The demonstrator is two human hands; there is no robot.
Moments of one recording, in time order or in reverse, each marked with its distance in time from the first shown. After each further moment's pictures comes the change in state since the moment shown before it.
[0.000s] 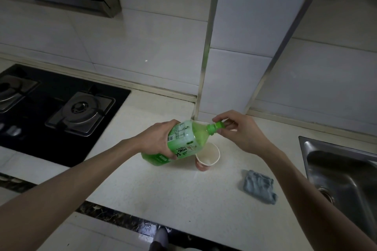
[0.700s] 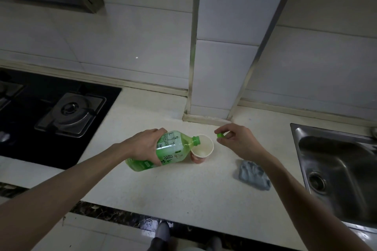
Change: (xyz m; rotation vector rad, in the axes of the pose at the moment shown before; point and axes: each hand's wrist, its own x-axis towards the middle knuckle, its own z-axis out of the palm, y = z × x) left_hand -0.005 -0.027 0.022 0.261 -0.160 -0.043; right_hand -0.034 0.039 0.016 -0.094 -0.033 0.263
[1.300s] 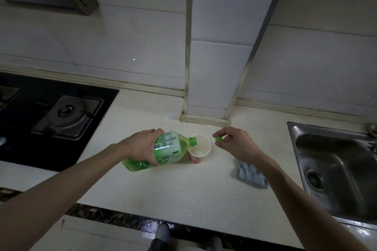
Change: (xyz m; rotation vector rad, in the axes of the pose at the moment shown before) left_hand 0.000 0.006 -0.003 0.066 0.006 -0.007; right_hand -0.002 0.015 0.004 -0.015 -0.039 0.017
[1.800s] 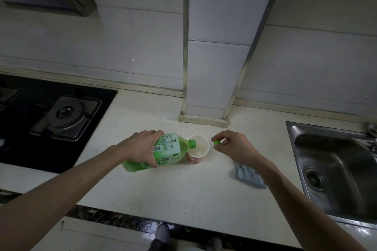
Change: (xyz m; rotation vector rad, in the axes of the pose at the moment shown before) left_hand 0.001 0.007 0.000 0.092 0.007 -0.005; right_hand -0.005 0.002 0.003 -0.009 -0.035 0.004
